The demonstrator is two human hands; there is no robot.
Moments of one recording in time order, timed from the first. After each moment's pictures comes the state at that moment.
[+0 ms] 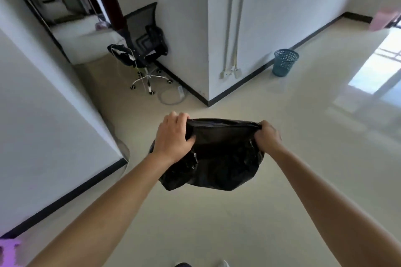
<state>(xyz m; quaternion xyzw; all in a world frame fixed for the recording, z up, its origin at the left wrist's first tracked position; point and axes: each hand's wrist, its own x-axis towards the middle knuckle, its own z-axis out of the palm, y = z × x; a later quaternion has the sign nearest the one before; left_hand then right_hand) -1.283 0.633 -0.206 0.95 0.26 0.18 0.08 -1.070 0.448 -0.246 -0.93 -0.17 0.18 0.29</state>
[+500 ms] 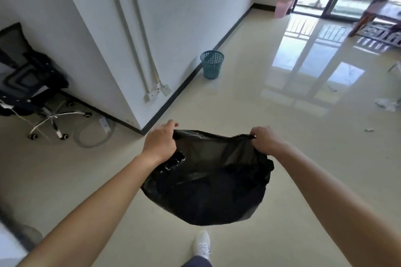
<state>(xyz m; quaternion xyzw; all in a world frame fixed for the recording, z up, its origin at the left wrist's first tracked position) -0.841 0.643 -0.259 0.97 0.14 0.04 0.20 -0.703 0.355 -0.267 -0.96 -0.17 0.19 0.08</state>
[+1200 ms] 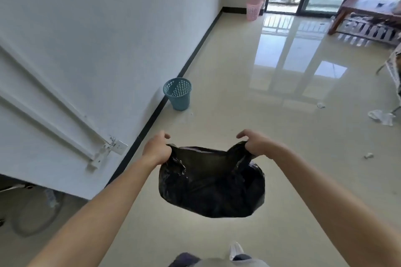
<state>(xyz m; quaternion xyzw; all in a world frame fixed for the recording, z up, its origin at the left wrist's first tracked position) -0.257 0.576 -0.262 0.92 0.24 -0.09 0.30 -0.171 0.283 -0.260 -0.89 -0.01 0.32 0.32</state>
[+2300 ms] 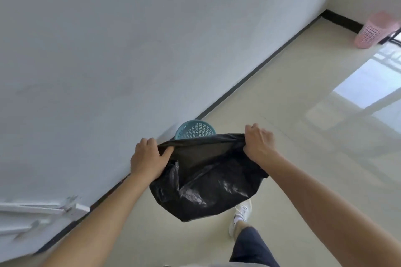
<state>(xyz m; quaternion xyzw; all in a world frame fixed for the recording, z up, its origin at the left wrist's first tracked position) 0.432 0.835 -0.373 0.90 0.42 0.00 0.14 0.660 0.624 -0.357 -0.93 -0.34 0.11 -0.09</state>
